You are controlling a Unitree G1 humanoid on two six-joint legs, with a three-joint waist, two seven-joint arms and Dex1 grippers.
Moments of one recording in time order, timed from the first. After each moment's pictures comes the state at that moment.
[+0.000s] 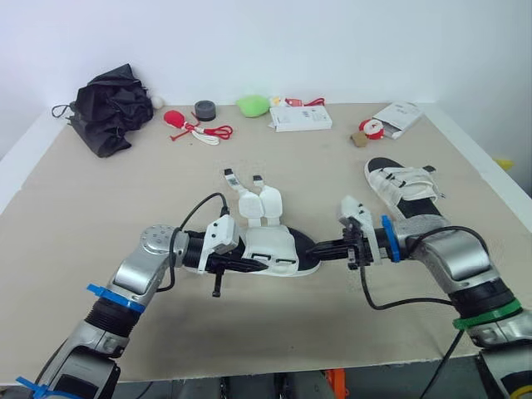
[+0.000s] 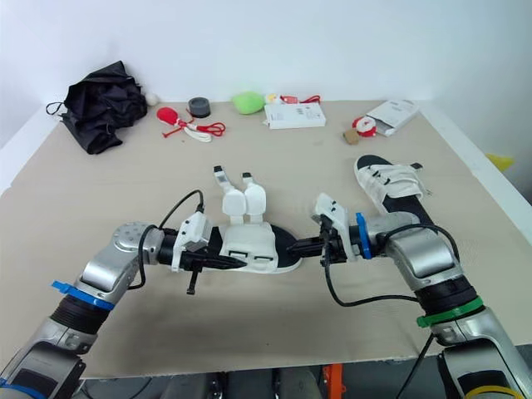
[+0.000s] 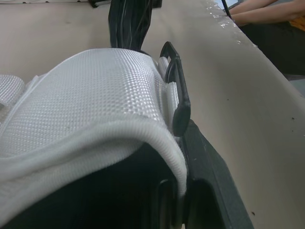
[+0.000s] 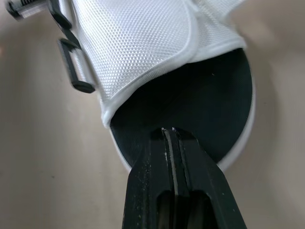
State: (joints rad) left arm -0.49 0.47 -0.28 0.07 -0.30 0.24 -1.29; right arm -0.60 -0.77 0.31 0.04 0.39 0.64 1.22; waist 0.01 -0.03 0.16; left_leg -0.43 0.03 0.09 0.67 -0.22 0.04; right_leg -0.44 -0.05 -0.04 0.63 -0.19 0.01
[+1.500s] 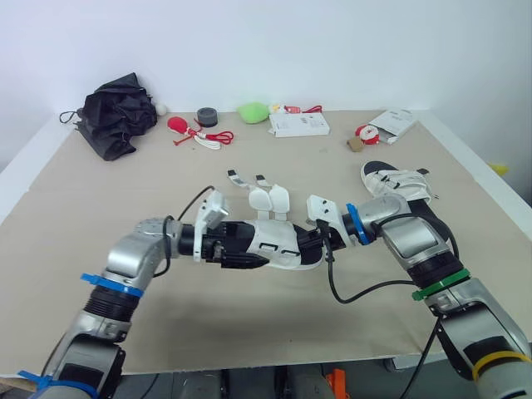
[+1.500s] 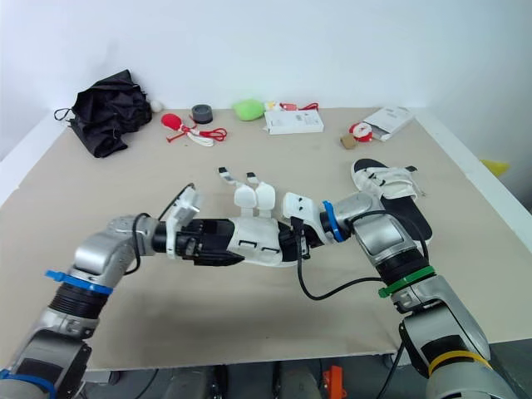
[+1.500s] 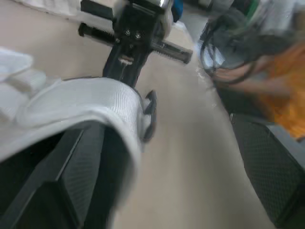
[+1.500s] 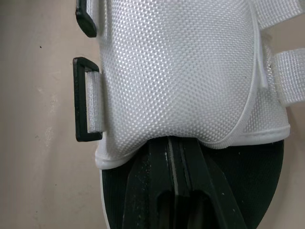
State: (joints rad) left arm -0.60 0.60 -0.10 0.08 -0.67 0.87 -1.34; right arm -0.77 -0.63 0.43 0.32 0.13 0.33 1.32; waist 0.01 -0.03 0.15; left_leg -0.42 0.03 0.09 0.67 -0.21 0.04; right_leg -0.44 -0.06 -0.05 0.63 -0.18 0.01
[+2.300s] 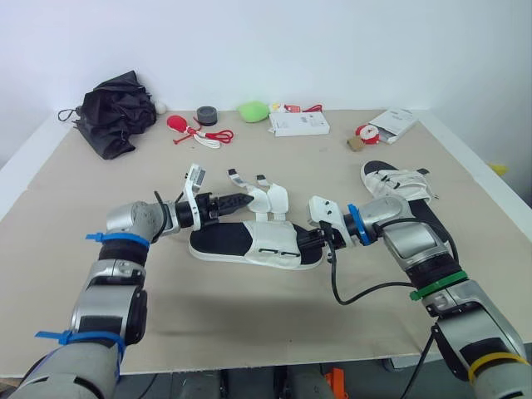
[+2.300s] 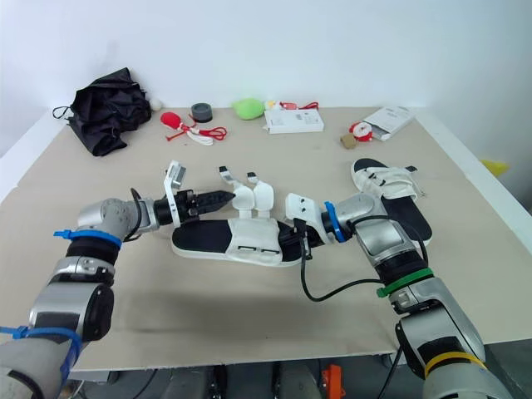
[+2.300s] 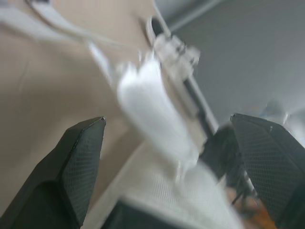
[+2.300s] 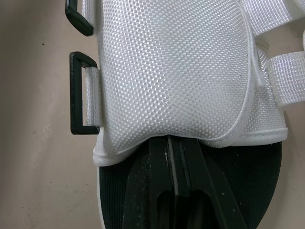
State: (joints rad) left arm -0.99 0.32 0.22 0.87 -0.66 0.99 -0.87; right arm -0.76 -0.61 0.39 0.38 0.11 0.24 1.35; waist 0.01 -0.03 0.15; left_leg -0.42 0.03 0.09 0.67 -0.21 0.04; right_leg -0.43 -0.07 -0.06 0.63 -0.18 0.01
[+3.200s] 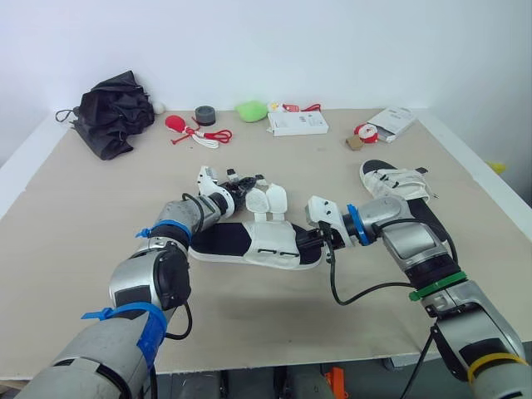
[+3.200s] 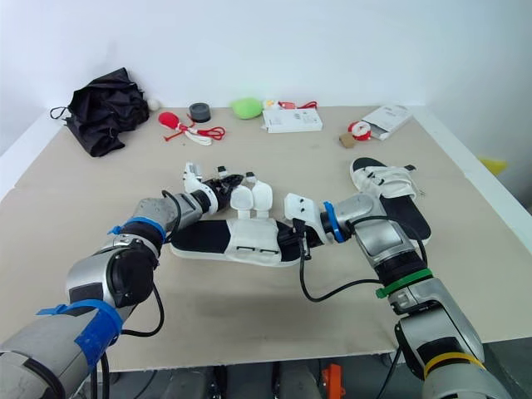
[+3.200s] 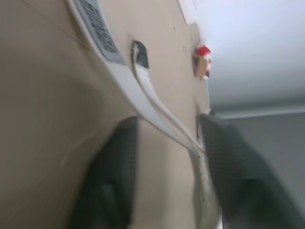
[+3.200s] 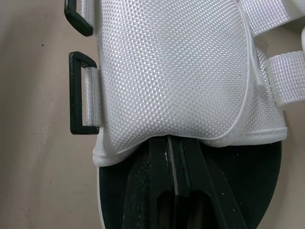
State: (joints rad) left arm -1.16 0.12 0.58 1.28 -0.68 0.59 -0.33; right arm -0.76 -0.61 0.39 0.36 0.11 0.25 1.35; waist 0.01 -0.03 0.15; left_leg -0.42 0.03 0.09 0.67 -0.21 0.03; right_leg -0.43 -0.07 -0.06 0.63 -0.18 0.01
